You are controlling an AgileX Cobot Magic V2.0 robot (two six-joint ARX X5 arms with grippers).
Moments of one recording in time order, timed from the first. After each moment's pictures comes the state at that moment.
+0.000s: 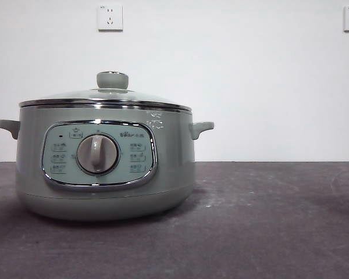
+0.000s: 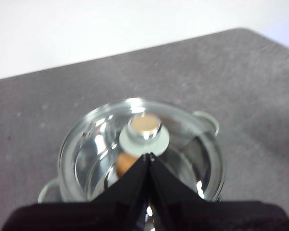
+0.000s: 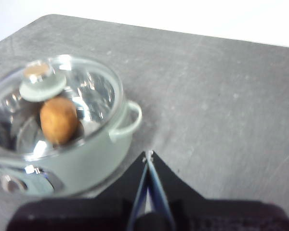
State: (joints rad) left arm -0.67 0.72 0.92 -0.54 -0.21 -0.11; right arm 0.75 0.72 0.80 -0.49 0.29 0.14
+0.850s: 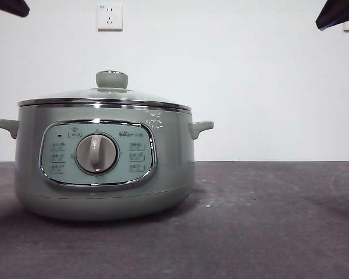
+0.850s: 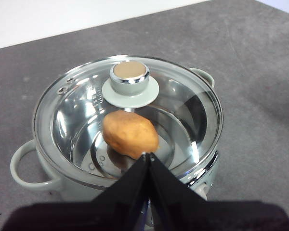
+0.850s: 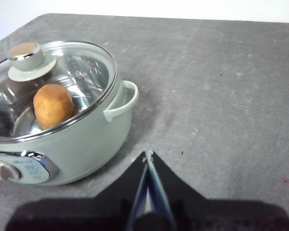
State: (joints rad) left arm -0.73 0.62 0.69 -0.47 -0.23 -0.11; right arm 0.75 0.62 0.64 -0.42 0.29 0.21
